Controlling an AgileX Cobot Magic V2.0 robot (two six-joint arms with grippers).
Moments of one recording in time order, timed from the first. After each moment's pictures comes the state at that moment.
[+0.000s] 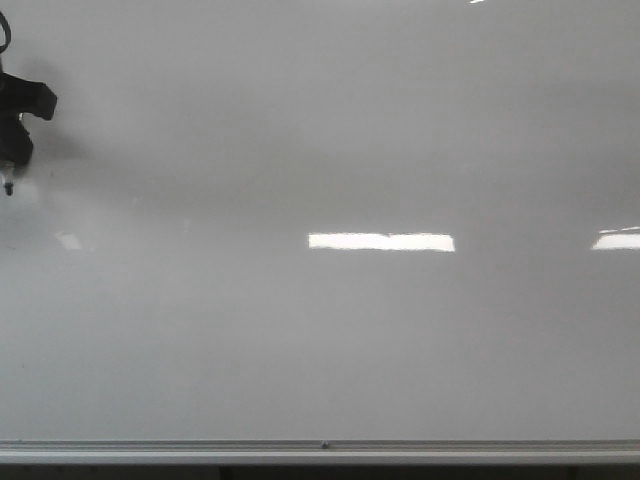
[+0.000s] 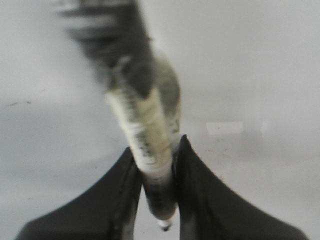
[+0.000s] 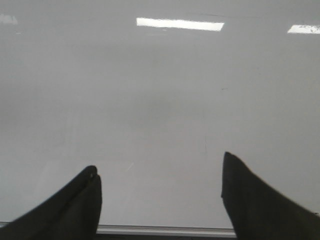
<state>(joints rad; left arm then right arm) -0.10 1.58 -0.96 -0.09 0.19 0.02 -0.02 0.49 -0.61 0.00 0.60 0.01</state>
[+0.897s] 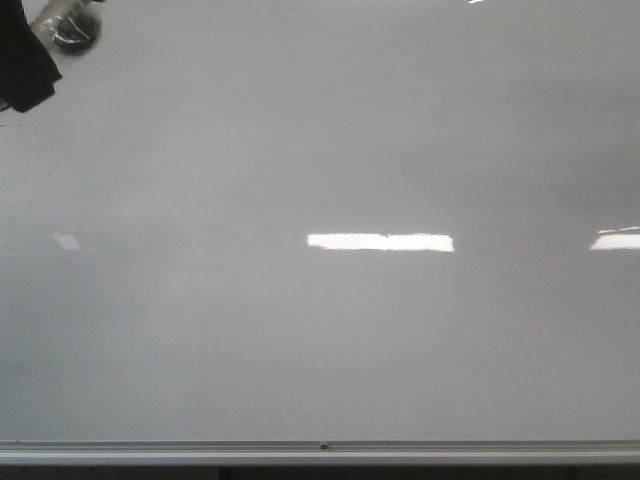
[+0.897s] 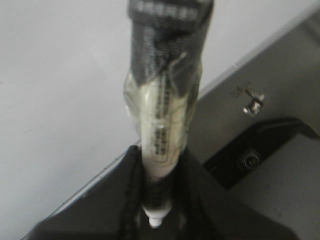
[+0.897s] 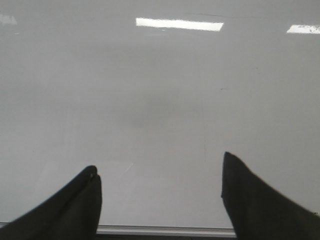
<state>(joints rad) -0.47 1.31 -1.18 -0.09 1.08 0.29 -0.02 0.49 -0.61 0.00 0.60 0.01</state>
